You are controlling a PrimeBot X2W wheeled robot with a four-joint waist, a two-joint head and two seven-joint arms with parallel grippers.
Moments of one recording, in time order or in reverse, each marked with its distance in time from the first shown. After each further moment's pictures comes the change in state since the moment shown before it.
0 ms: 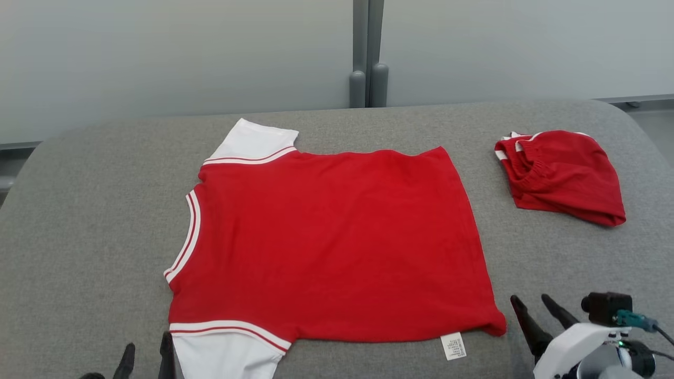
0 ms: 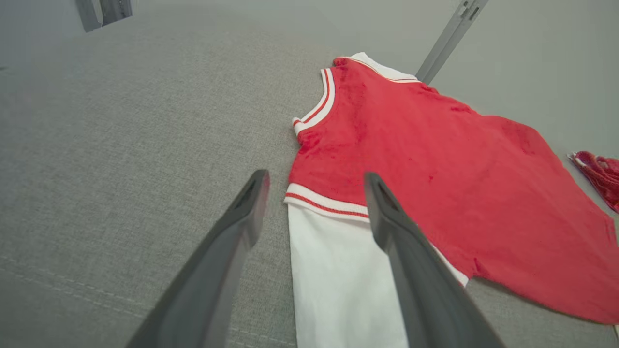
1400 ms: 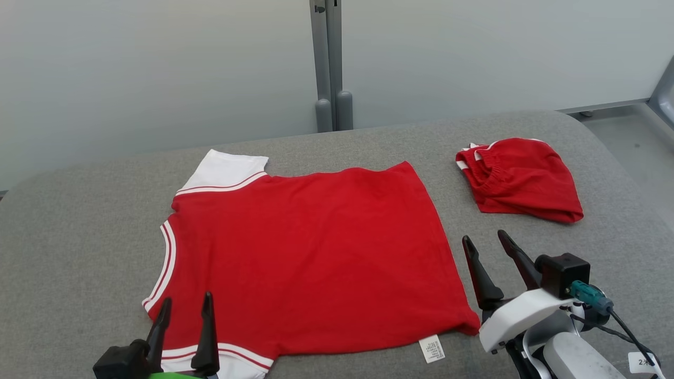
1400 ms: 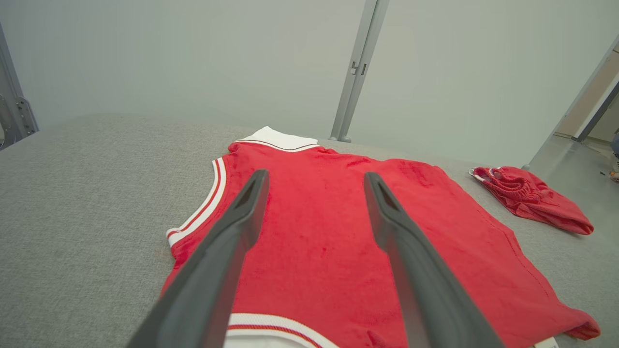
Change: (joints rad) left arm -0.093 -0.061 -0.075 -0.087 0.184 0.003 -0.046; right arm -0.018 0.145 -0.110 -0.327 -0.316 -0.154 -0.003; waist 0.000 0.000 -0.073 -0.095
